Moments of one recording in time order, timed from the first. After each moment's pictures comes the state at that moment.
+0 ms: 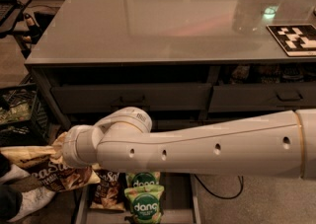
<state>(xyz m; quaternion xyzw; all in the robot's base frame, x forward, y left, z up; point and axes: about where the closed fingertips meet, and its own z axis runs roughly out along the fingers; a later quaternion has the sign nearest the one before) 0.432 0.261 0.728 -0.66 0.58 0.20 0.43</state>
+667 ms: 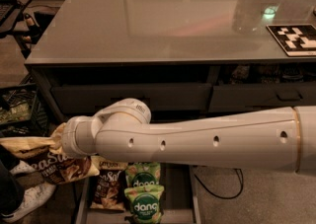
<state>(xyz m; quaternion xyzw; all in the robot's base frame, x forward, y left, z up) 0.450 0.264 0.741 -0.67 0.57 0.19 0.45</state>
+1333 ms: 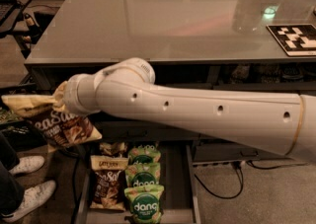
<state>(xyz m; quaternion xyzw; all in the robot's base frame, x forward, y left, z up) 0.530 0.255 0.813 -0.68 0.53 0.12 0.50</state>
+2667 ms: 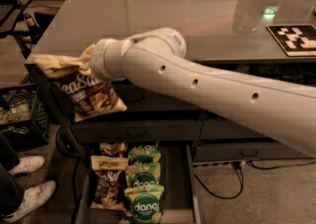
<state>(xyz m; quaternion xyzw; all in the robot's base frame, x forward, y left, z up) 0.599 0.185 0.881 -0.63 0.55 0.05 0.54</state>
